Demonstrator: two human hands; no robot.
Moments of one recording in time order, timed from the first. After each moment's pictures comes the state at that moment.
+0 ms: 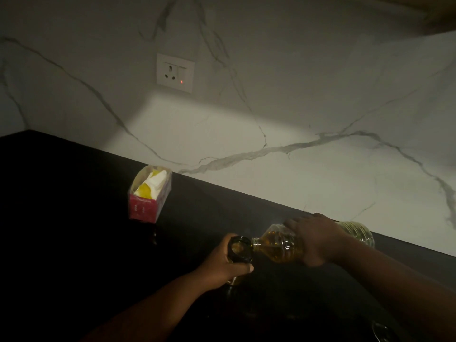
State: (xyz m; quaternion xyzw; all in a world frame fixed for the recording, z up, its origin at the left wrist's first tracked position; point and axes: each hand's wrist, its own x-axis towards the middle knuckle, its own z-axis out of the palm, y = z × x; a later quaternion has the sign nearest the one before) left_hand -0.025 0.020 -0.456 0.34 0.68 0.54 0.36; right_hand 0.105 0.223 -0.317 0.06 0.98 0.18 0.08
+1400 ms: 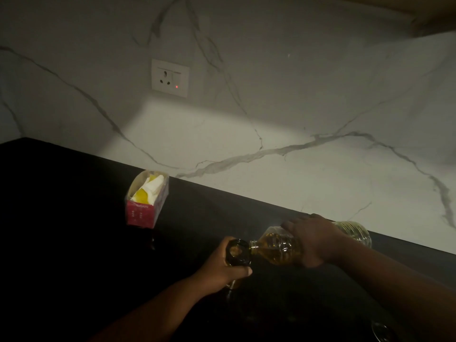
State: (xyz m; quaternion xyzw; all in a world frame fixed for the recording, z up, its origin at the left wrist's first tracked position) left_hand -0.024 0.019 -0.453 0.34 0.68 0.55 0.36; right_hand 0.104 0.229 -0.323 0.06 0.98 0.17 0.08
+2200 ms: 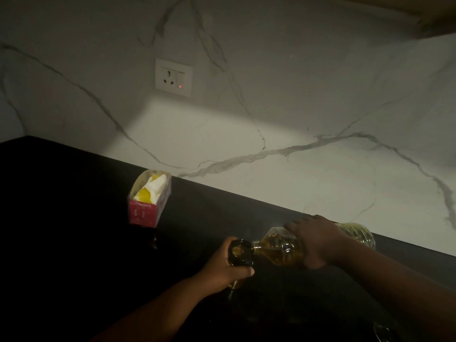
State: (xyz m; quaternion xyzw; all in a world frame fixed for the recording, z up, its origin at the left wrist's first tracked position) left_hand -0.026 0.021 -0.458 0.33 0.67 0.56 0.36; right_hand 0.105 0.227 -0.321 0.07 0.98 0.17 0.08
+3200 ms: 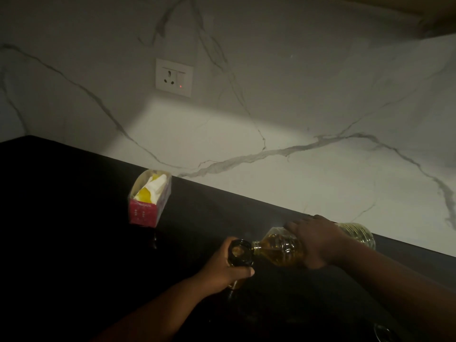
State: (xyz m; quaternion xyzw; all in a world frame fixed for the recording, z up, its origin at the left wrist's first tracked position) left_hand -0.025 0.020 -0.458 0.34 0.67 0.55 0.36; right_hand 0.105 0.224 -0.317 0.07 0.98 0.17 0.08
